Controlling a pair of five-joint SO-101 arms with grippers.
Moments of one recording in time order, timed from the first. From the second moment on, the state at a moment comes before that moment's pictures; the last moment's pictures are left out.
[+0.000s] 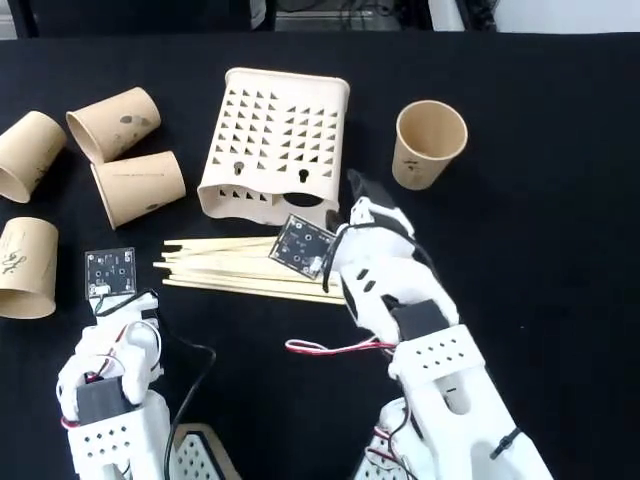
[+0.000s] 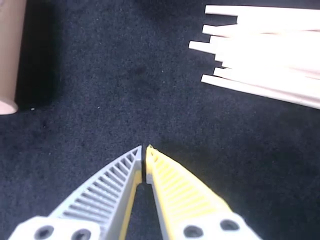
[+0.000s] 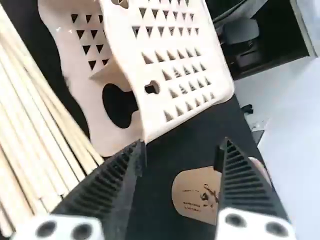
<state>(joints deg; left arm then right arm) -21.8 -103.7 96.4 70.5 -9.8 -18.4 -51.4 73.0 16.9 52.5</state>
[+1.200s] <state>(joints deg) -21.8 -103.7 96.4 70.5 -9.8 -23.3 -20.5 57.7 15.2 43.6</state>
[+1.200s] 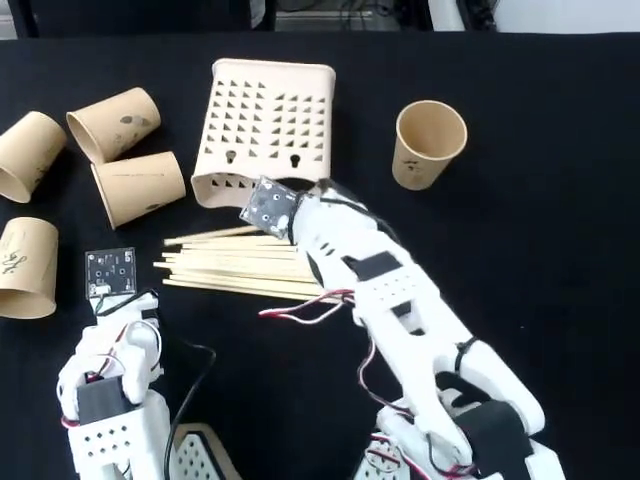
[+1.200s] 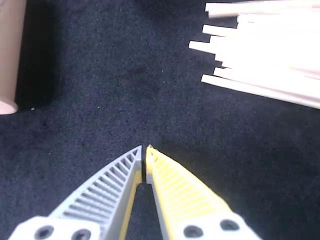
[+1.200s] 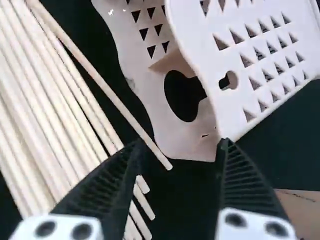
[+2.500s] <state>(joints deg) -21.8 -103.7 96.4 70.5 -9.8 -18.1 1.2 49.4 -9.3 48.2</state>
